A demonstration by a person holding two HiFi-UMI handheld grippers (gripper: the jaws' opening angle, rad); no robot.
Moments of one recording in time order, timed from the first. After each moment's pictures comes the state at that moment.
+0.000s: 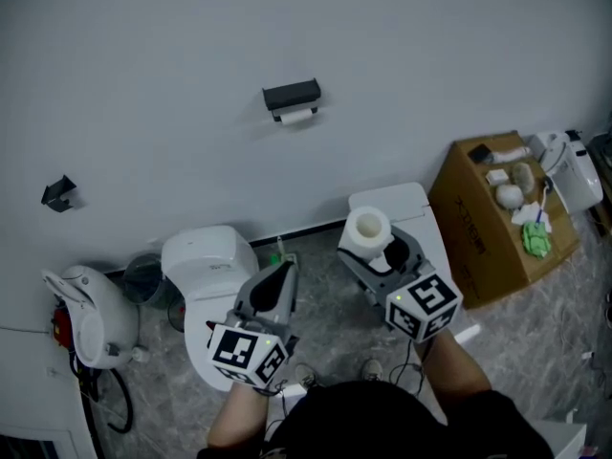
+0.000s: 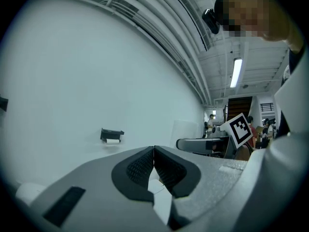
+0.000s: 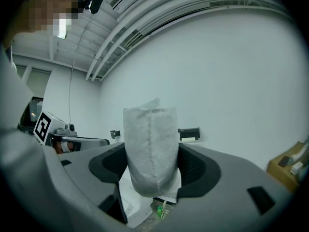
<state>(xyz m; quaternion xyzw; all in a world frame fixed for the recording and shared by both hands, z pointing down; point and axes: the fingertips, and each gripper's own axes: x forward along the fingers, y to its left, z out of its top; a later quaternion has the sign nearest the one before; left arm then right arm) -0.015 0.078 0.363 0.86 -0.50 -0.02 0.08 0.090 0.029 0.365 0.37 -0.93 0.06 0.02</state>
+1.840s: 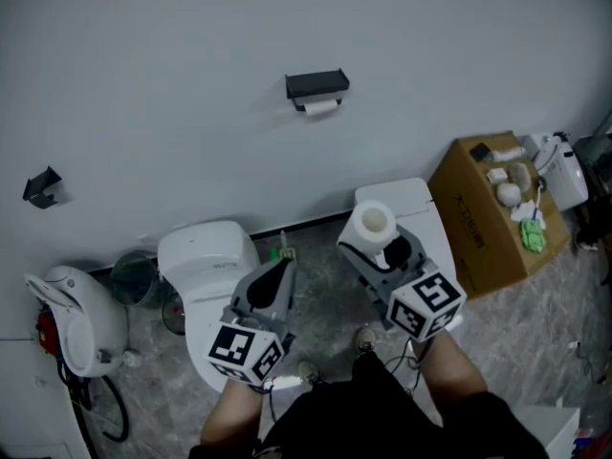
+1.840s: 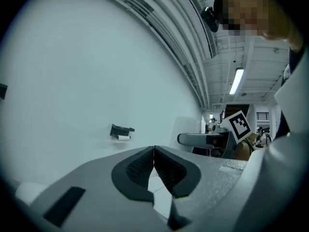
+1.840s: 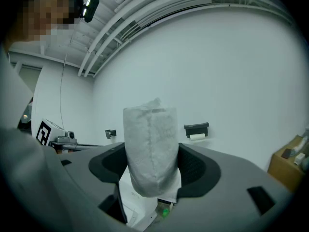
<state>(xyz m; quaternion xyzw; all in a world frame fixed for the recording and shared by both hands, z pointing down) -0.143 0.048 0.391 0.87 -0.47 -0.03 0.11 -0.032 0.003 0.379 0.40 -0.91 0.09 0.02</state>
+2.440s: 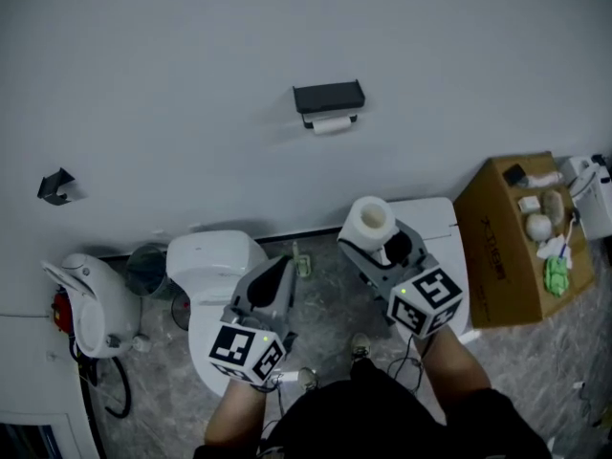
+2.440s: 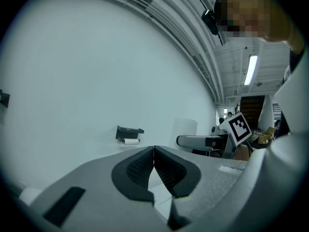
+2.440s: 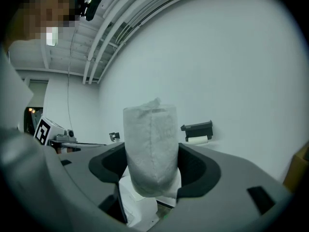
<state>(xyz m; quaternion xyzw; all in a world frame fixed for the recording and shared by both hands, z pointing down) -0.098 -0.073 0.391 0.84 -0.54 -0.01 0.10 0.004 -0.134 0.392 0.33 -0.94 0.11 0.01</state>
